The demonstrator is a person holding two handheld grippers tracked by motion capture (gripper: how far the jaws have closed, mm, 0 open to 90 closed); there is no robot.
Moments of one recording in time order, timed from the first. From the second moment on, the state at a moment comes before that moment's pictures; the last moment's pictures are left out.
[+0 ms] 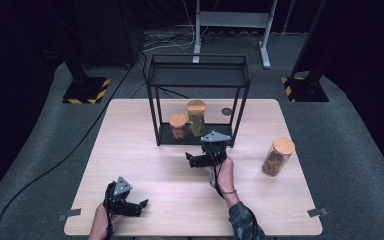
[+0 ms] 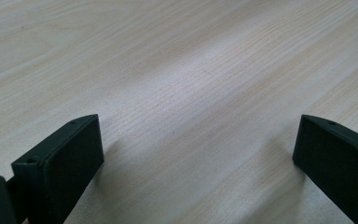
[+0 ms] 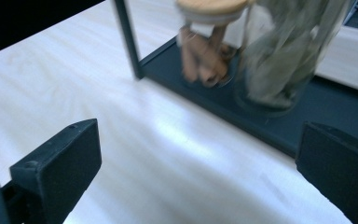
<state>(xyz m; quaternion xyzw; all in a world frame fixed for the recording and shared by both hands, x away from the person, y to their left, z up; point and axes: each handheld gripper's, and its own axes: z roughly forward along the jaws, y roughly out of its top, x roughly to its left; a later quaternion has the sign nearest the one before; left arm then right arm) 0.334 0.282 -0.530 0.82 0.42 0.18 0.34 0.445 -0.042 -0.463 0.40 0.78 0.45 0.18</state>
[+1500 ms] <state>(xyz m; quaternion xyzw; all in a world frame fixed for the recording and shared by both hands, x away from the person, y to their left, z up) 0.334 0.282 -0.530 0.82 0.42 0.18 0.34 0.306 -0.122 -0.524 0.44 0.78 0.41 0.19</state>
